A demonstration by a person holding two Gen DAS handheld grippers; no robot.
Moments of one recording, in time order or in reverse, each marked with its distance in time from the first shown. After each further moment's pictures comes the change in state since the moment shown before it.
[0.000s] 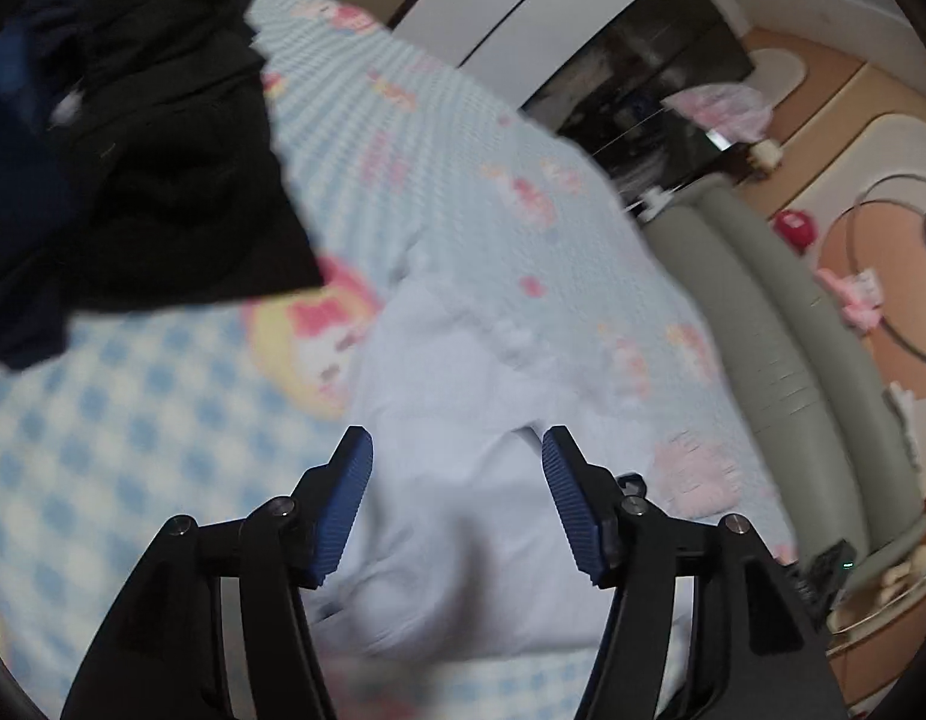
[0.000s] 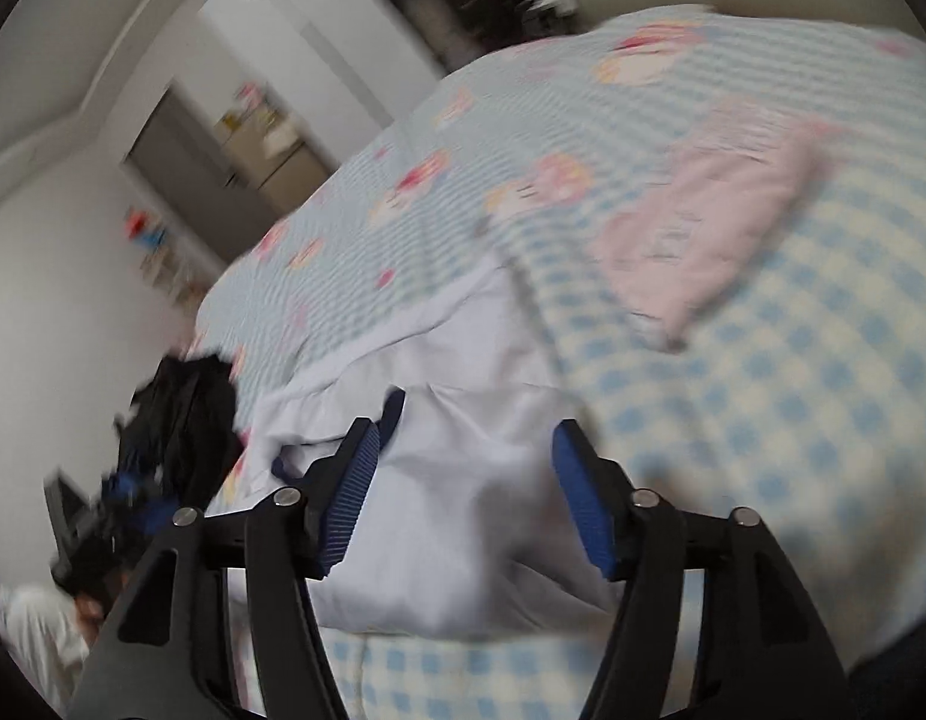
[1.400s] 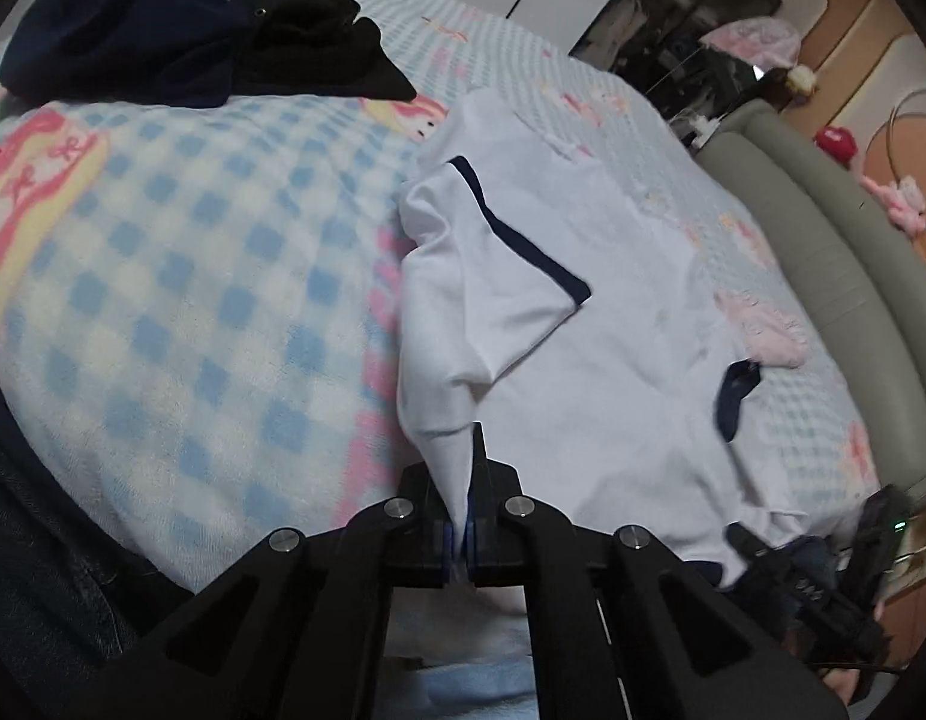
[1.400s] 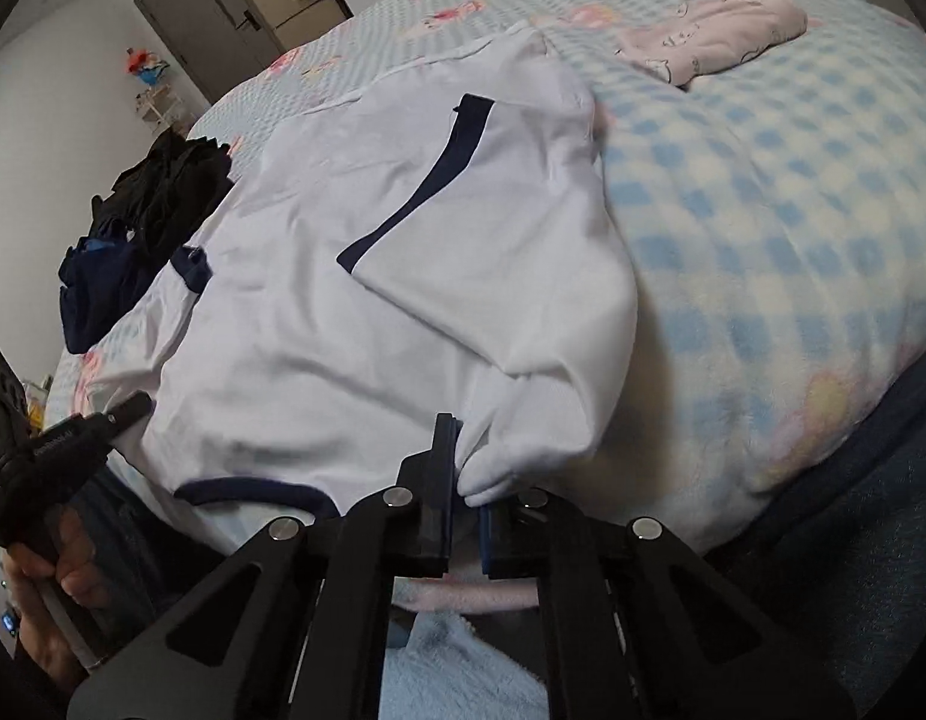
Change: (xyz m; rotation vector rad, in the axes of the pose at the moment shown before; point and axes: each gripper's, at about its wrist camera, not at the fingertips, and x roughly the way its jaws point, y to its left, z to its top) left arm -0.072 -0.010 -0.158 0.045 0.019 0.174; right arm -0.027 0.029 -0.163 -0.208 0.257 -0.084
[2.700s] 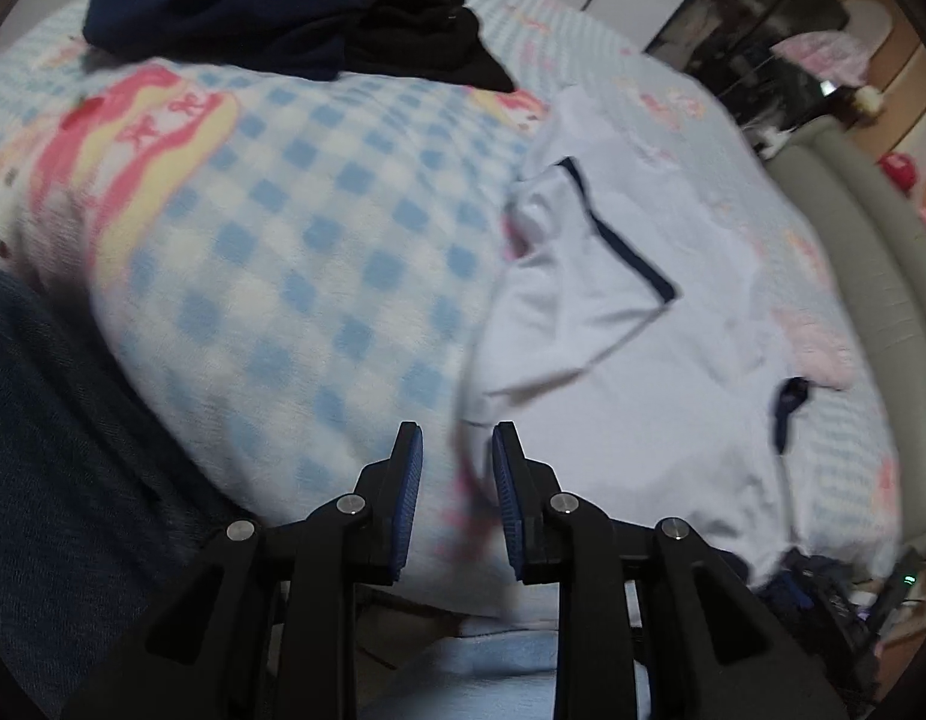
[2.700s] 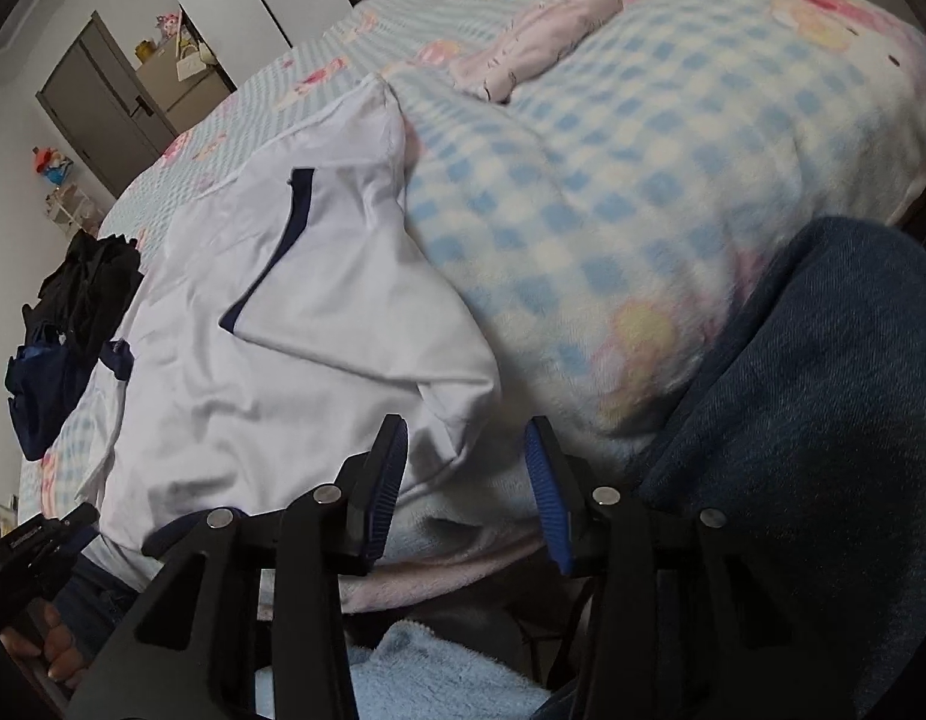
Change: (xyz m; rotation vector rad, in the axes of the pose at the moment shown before) left arm -0.014 0.031 -0.005 -0.098 0.049 0.115; right arm -0.033 -0.040 -0.017 0.214 -0.121 -0.154
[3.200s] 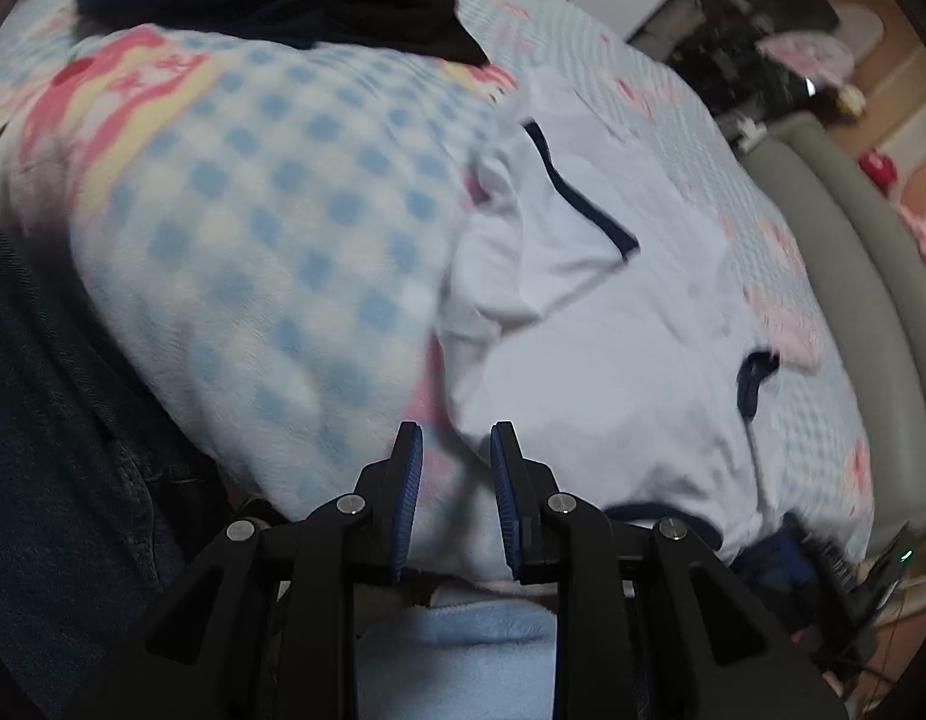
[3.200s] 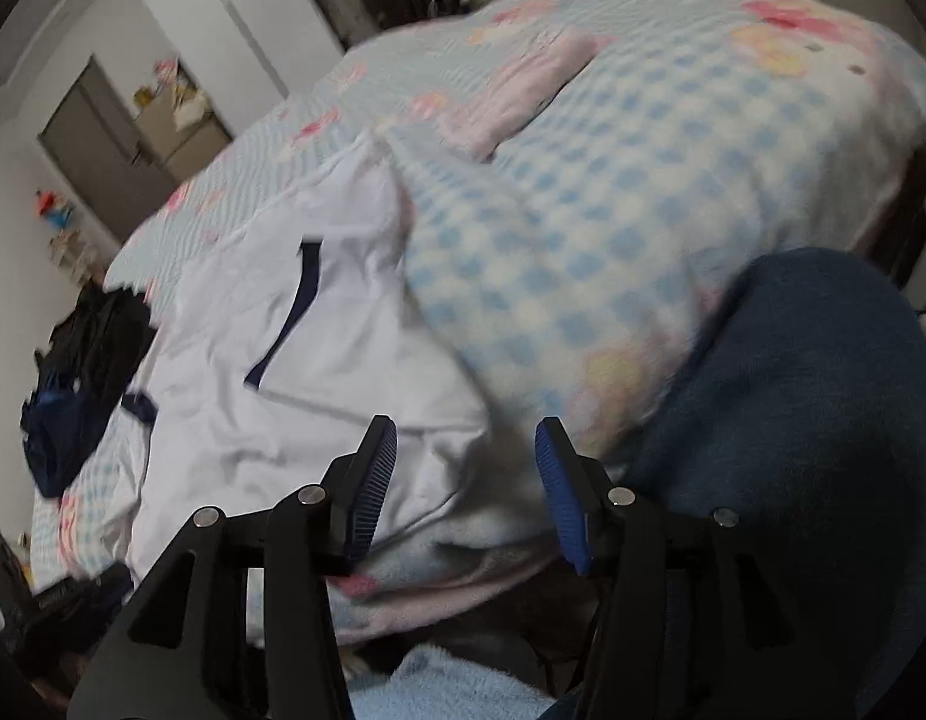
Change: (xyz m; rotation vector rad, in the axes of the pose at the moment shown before) left arm -0.008 -0.008 -0.014 -0.004 0.021 -0.075; right arm -0.023 -0.009 0.007 0.045 -0.061 -0.008
